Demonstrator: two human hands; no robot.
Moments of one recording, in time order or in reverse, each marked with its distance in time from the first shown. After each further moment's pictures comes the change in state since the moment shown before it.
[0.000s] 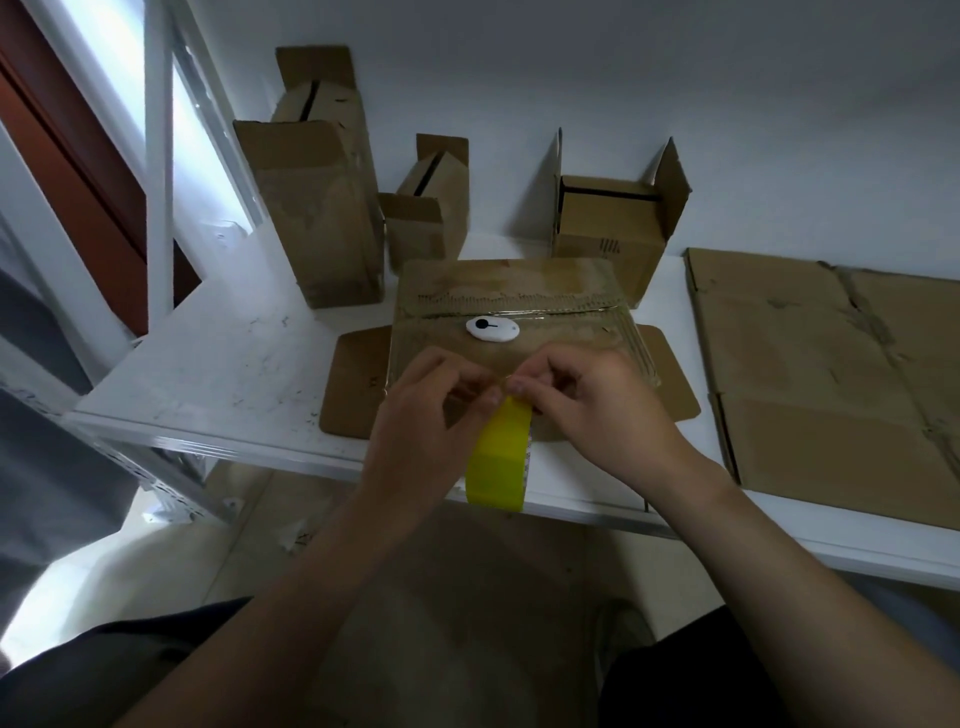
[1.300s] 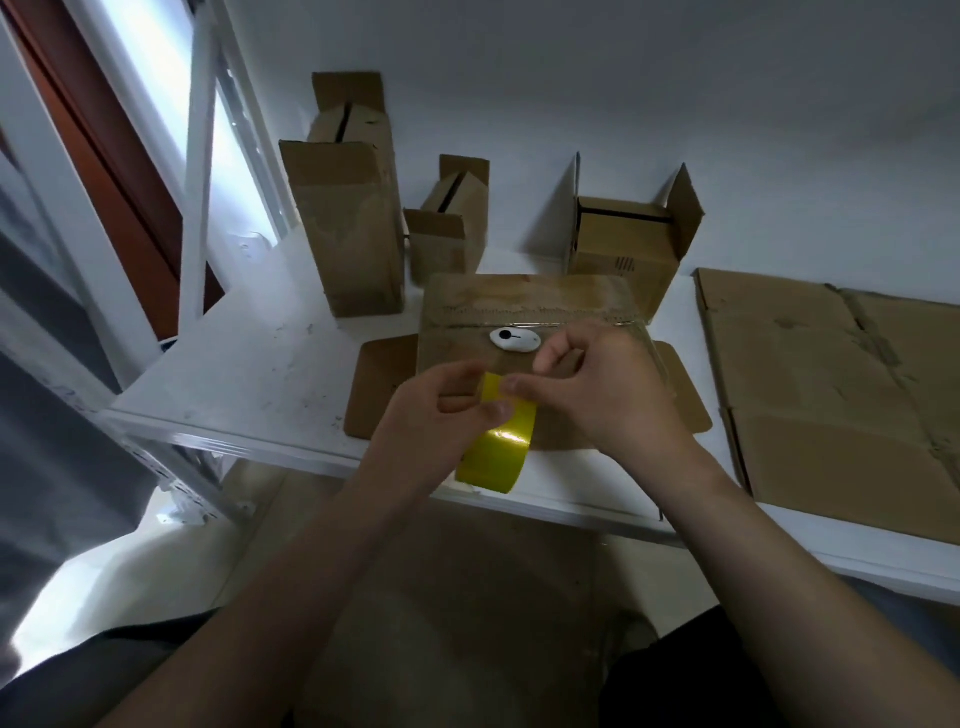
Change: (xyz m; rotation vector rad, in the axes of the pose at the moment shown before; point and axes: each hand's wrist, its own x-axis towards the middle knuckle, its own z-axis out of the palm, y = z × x) left_hand 0.000 0.022 -0.039 -0.451 -0.141 -0.595; right_hand 0.018 -0.030 0.008 -0.051 0.124 0.248
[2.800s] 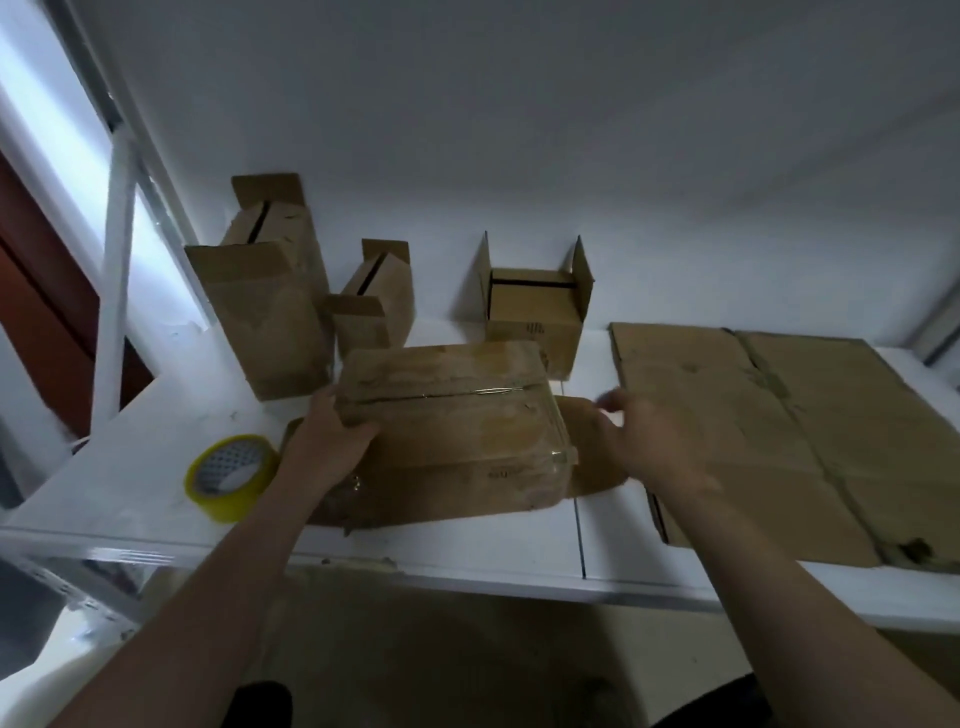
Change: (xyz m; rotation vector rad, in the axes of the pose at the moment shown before) left_hand 0.116 -0.023 -0.007 0.479 0.175 -0.059; right_hand 0.032 0.152 -0.082 -0.333 0.029 0.344
